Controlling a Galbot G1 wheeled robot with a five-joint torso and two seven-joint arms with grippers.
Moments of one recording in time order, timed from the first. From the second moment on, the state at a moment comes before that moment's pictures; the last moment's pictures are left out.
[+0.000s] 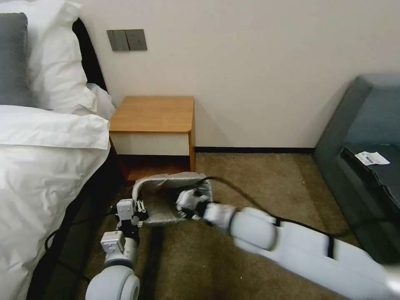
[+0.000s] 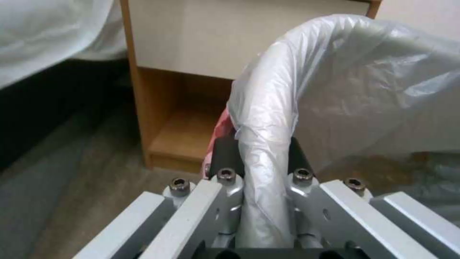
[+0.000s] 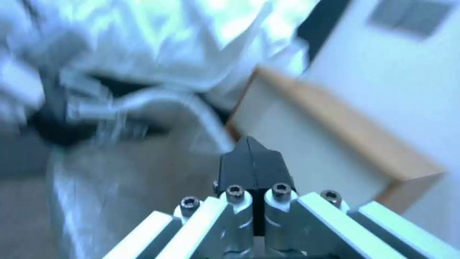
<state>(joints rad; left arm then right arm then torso) 1.61 -1.46 -0.49 -2.18 -0.22 0.23 -0.20 -0.71 0.77 -0.44 2.13 0.25 -0.17 0.03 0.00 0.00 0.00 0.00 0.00</state>
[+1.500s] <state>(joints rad) 1.50 -1.39 -0.46 -2.00 -0.64 0.58 -0.08 -1.26 1.21 0.15 2.06 0.08 0.11 0.08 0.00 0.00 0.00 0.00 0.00</state>
